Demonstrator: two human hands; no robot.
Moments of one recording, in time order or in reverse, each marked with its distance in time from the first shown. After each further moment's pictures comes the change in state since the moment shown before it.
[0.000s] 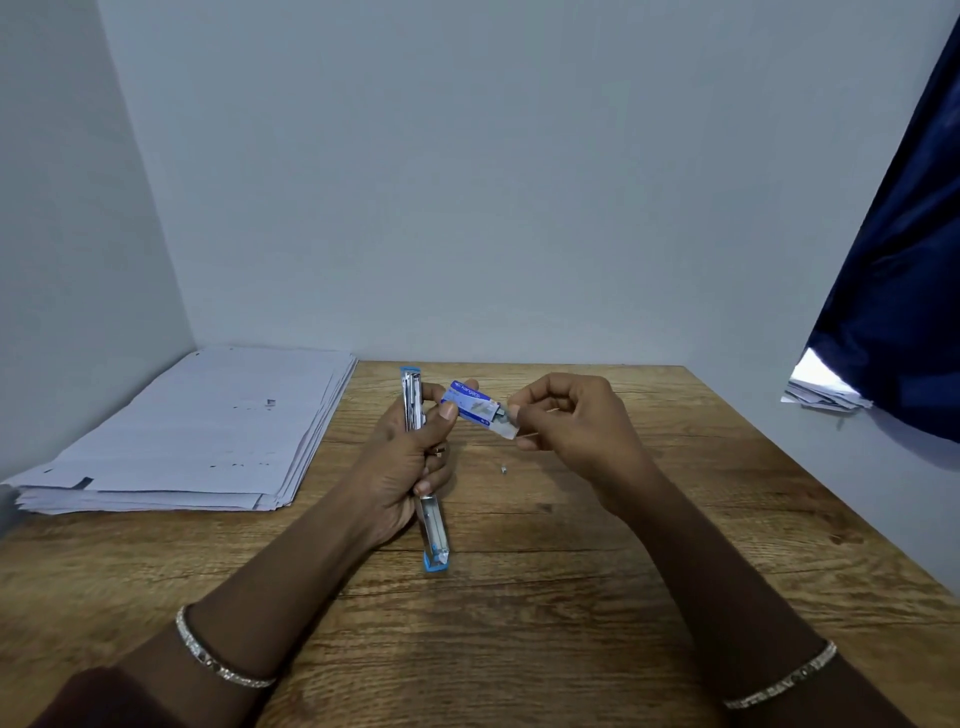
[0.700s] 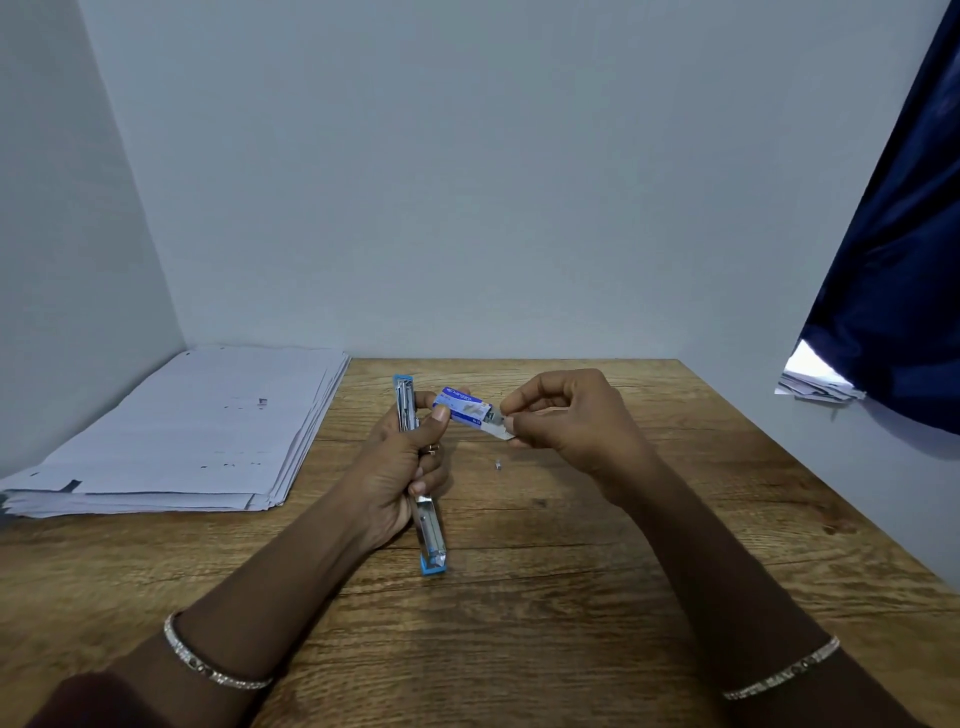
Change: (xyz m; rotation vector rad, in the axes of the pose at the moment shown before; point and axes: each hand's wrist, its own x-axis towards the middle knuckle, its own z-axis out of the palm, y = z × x) left_hand -0.003 -0.001 0.005 -0.040 0.110 -0.083; right_hand -0.002 -0.004 -0.008 -0.084 -0.061 0.014
